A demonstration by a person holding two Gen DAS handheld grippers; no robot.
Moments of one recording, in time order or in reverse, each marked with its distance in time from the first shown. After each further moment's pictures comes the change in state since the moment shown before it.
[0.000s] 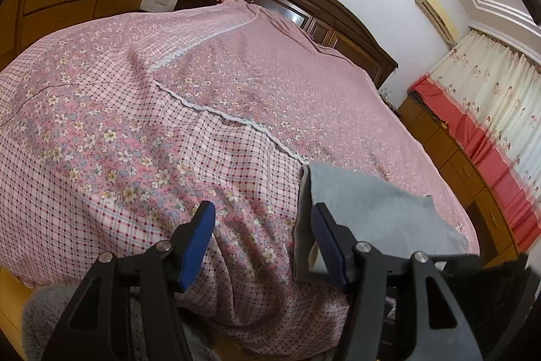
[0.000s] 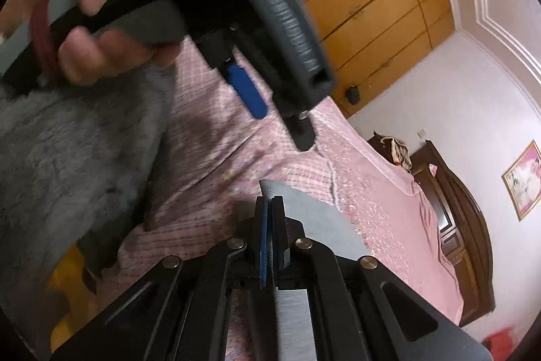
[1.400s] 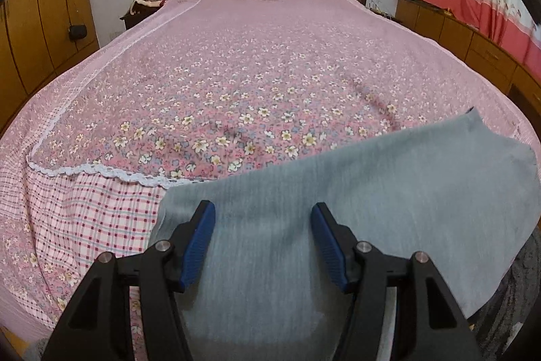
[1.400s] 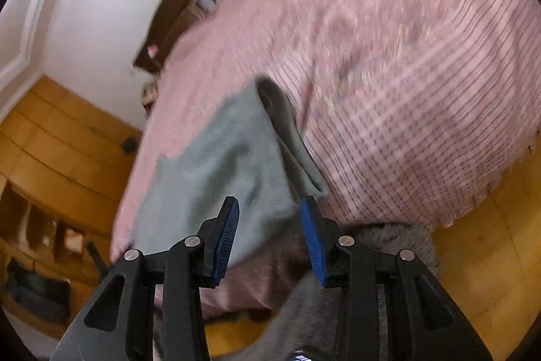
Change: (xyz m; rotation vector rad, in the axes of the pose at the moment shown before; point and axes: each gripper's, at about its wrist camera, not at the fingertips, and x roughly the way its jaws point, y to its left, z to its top) left arm 0.136 -0.132 -0.012 0.455 0.138 0.211; right arm -0.342 -0.149 -0.503 2.029 0.215 -0.171
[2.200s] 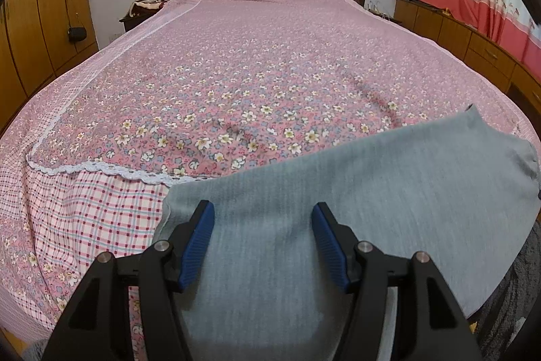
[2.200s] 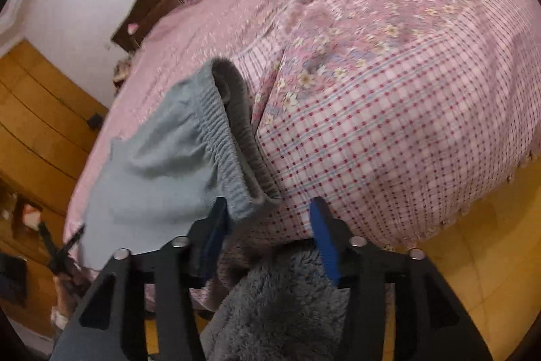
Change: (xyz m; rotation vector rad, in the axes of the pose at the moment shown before) left arm -0.004 -0.003 -0.006 0.002 -0.008 -0.006; right arm 0.002 -0.013 0.006 -0.096 -0.032 -0.128
